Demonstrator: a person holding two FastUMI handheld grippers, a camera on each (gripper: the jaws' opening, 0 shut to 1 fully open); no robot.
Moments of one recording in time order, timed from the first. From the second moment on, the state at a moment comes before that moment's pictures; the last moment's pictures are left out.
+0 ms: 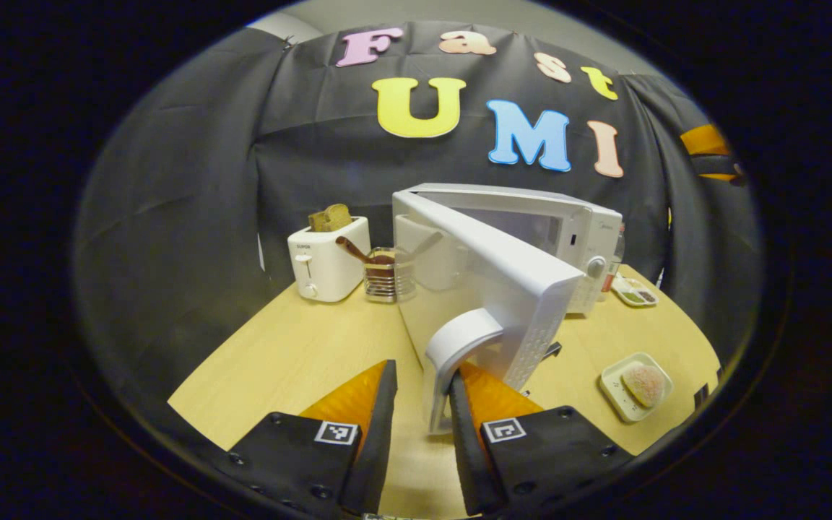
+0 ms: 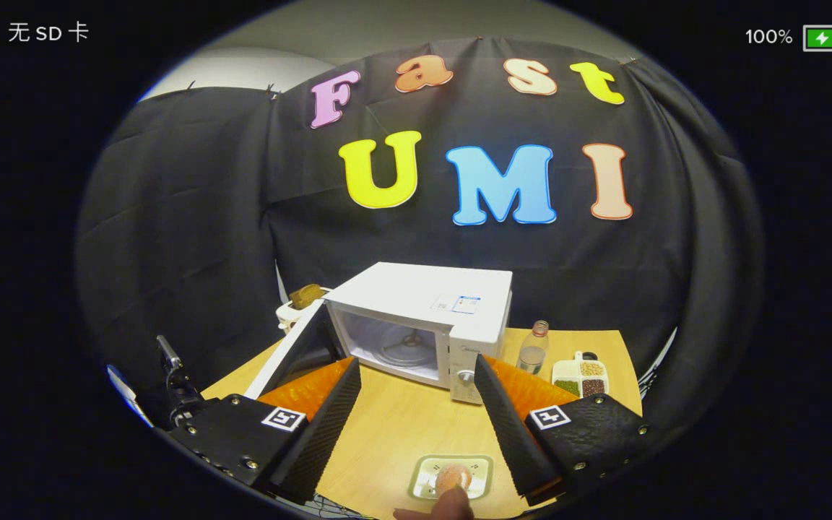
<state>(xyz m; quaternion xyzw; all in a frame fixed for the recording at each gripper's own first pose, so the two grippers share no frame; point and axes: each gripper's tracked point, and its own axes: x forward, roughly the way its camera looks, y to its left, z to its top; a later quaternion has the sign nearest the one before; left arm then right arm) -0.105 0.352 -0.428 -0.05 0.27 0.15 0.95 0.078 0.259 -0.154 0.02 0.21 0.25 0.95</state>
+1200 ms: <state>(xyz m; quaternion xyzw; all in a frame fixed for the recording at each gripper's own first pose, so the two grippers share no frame) -0.302 0.261 -0.152 -0.04 0.12 0.21 0.97 -0.022 0.216 -0.227 0.02 0.27 0.23 0.94</state>
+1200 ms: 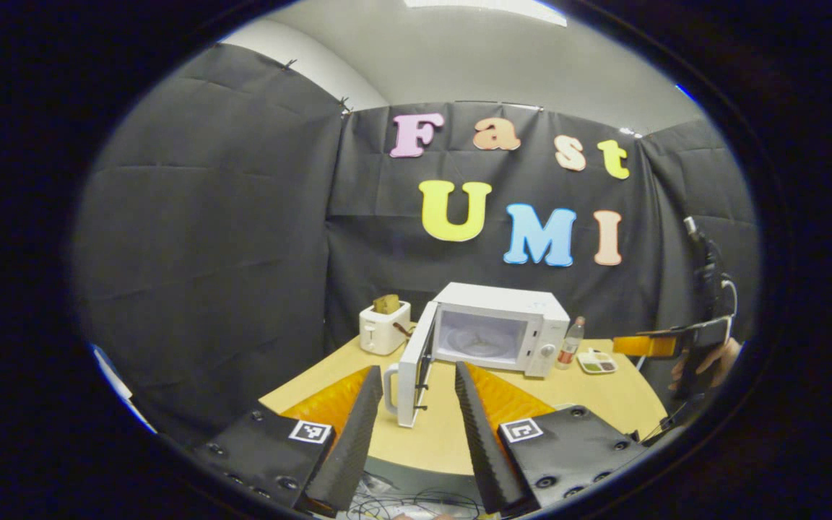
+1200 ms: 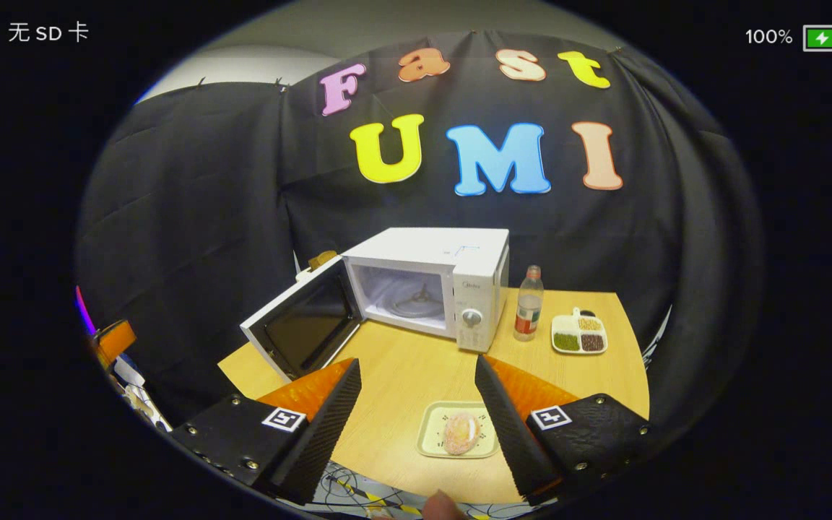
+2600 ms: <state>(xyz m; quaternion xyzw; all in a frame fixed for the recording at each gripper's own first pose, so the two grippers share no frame) -0.256 0.269 -0.202 -0.04 0.28 0.32 0.90 0.012 0.212 -0.504 -0.09 0.51 0.21 0.83</state>
